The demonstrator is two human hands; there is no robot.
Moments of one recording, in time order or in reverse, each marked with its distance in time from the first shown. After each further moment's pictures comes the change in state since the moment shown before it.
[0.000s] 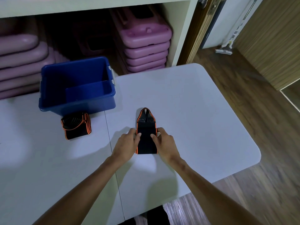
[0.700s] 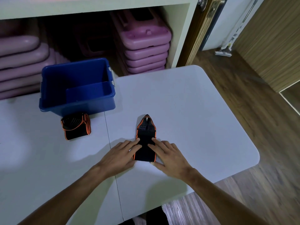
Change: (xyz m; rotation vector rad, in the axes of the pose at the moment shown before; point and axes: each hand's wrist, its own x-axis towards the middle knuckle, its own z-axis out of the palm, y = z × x) left_hand -0.031 -0.043 -0.012 0.491 -0.098 0.646; right_hand -0.033 0.040 -0.017 -0.715 -0.130 -0.613
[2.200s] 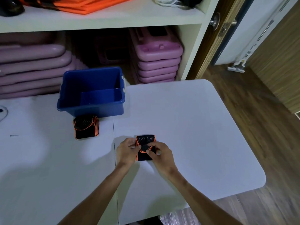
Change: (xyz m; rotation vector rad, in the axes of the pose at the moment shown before) left_hand 0.048 0.039 -0.013 -1.104 0.487 -1.125; right_hand 0.047 -0.031 -0.016 0.902 0.169 0.506
